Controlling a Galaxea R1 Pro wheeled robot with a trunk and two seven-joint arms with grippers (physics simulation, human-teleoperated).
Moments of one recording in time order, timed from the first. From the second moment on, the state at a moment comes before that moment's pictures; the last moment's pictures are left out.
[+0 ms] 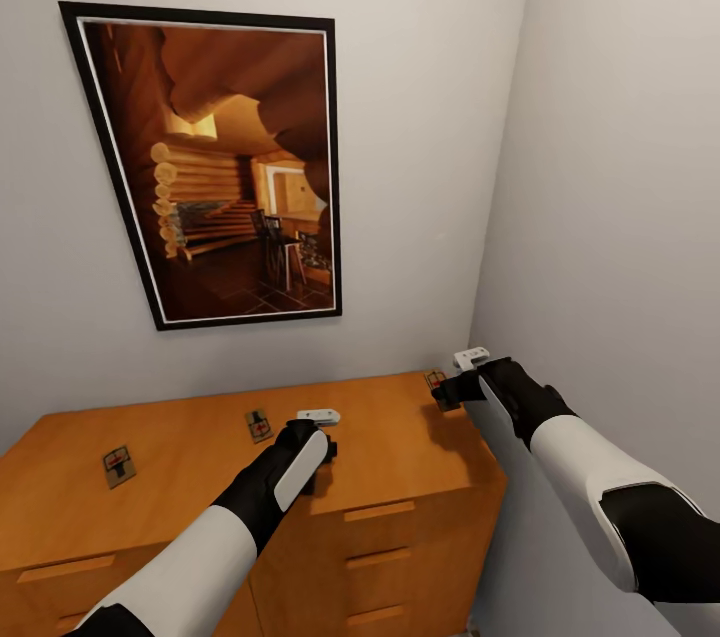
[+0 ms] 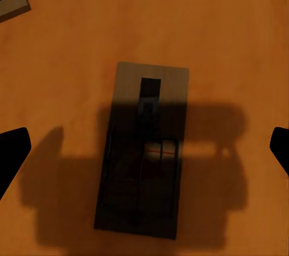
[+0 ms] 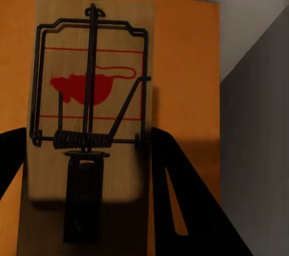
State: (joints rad) left arm -0.73 -0.17 -0.42 -0.73 0.64 0.67 0.70; right arm -1.04 -0.05 0.19 -0.42 0.08 0.57 0.27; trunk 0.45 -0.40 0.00
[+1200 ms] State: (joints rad) left arm -0.73 -0.17 -0.41 -0.73 0.64 0.67 0.63; right arm -1.04 -0.05 0.19 -0.42 0.08 0.57 0.27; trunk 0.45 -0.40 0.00
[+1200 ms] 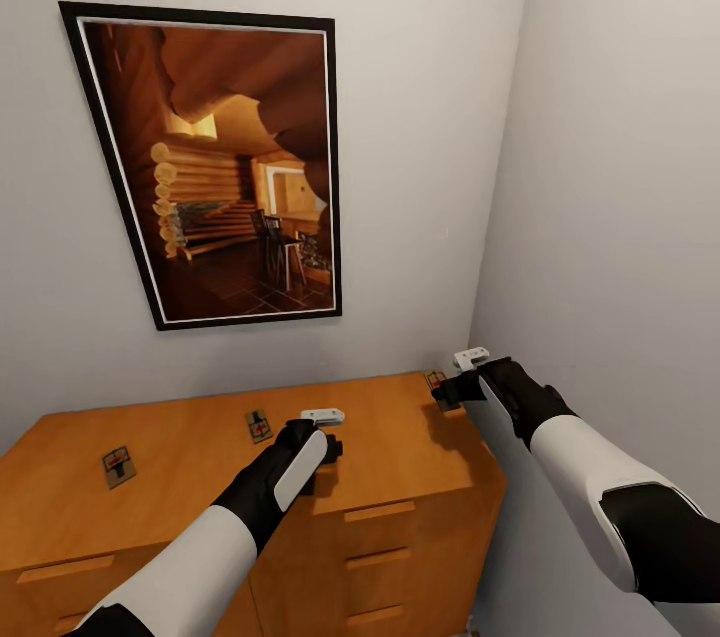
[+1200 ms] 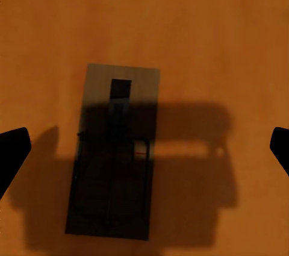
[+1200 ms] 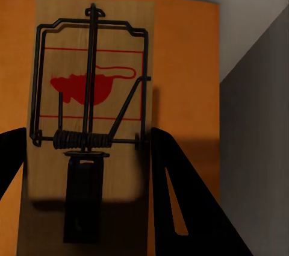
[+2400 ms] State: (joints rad) left arm -0.73 -0.17 -0.41 -0.73 0.63 0.67 0.65; right arm -1.03 -0.05 0.19 -0.42 0.08 0.57 0.26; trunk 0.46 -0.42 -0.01
